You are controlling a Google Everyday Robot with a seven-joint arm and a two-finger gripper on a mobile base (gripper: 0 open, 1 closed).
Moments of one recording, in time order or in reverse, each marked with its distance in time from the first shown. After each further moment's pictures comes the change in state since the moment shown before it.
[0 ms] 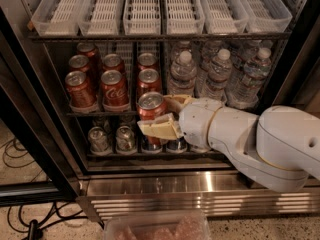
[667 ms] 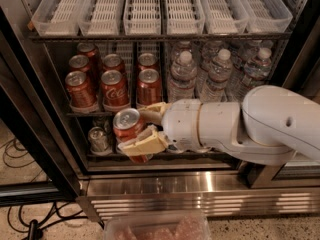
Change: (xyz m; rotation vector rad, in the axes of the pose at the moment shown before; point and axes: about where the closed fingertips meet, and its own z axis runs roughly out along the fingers) arm -0.013 0.065 0.009 -0.355 -0.014 -0.087
